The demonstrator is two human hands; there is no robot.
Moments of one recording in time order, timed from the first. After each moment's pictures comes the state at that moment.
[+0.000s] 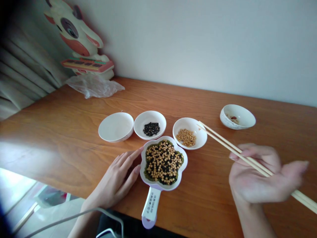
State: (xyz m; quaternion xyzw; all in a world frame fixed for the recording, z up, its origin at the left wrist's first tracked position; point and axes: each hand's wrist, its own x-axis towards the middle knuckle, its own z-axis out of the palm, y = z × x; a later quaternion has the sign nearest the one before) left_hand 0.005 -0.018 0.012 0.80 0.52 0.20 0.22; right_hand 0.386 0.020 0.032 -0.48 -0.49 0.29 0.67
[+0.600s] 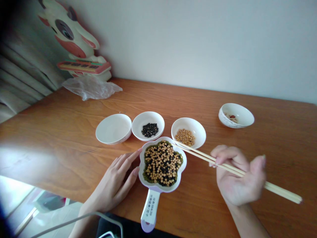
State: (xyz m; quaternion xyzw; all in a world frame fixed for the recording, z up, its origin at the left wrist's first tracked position) left_hand 0.004 -0.018 0.010 0.80 0.52 0.20 0.22; right_hand 0.348 0.015 0.034 -0.42 -0.51 0.39 0.64
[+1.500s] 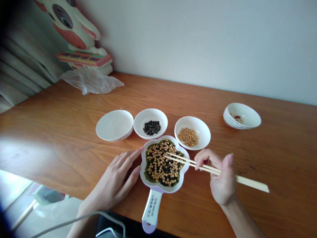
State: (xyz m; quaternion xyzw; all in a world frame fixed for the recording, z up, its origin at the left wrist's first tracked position) left_hand 0.005 -0.018 0.011 0.80 0.52 0.21 0.22; right_hand 0.328 0.012 0.024 -0.47 -0.57 0.44 0.51
